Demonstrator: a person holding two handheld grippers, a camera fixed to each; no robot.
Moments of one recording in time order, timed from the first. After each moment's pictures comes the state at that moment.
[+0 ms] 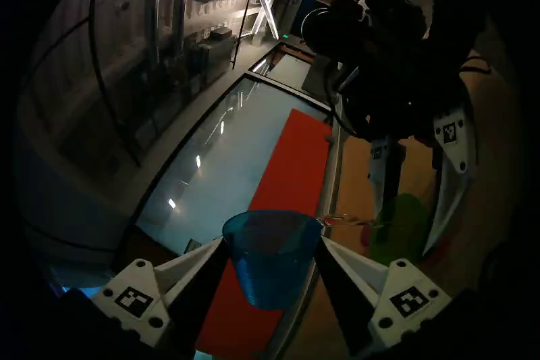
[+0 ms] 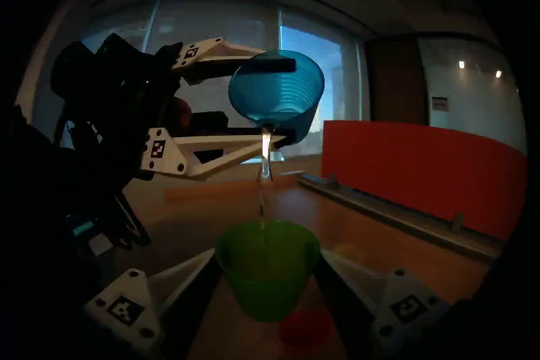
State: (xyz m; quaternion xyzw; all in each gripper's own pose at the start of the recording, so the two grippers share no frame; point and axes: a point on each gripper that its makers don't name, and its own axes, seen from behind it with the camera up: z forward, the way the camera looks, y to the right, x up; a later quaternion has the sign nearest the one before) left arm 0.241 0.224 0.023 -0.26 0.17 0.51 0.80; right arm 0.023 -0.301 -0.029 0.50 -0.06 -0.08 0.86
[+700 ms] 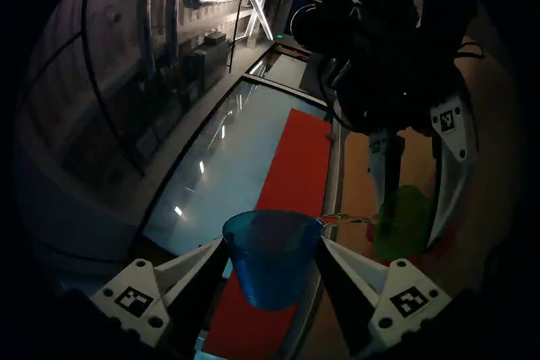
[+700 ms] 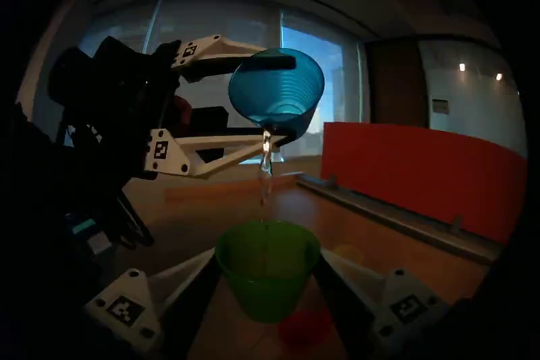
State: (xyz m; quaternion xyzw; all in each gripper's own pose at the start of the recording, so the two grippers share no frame) left arm 0.246 0.222 0.016 -0.25 0.19 0.53 0.79; right arm 0.026 -0.300 -0.031 0.50 -0.05 -0.08 0.86
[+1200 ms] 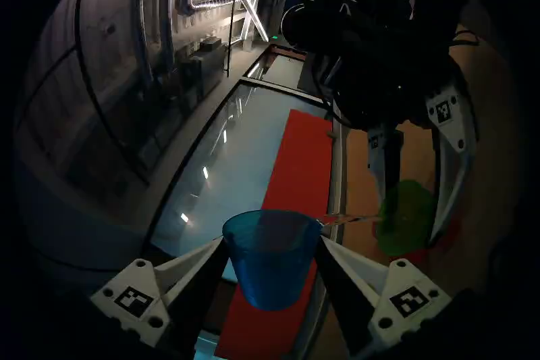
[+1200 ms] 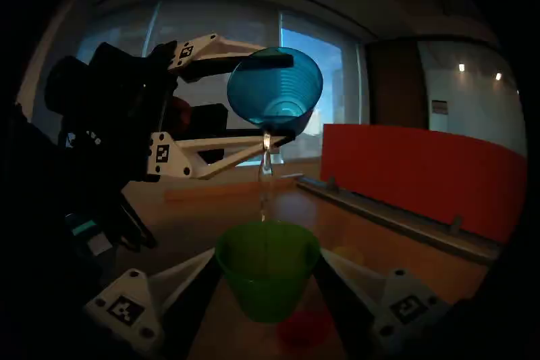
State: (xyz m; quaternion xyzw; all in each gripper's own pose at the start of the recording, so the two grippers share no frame) left arm 0.252 0.224 0.012 -0.24 0.21 0.55 0.77; right arm 0.026 -0.298 -0.031 0.50 -0.05 -0.08 0.86
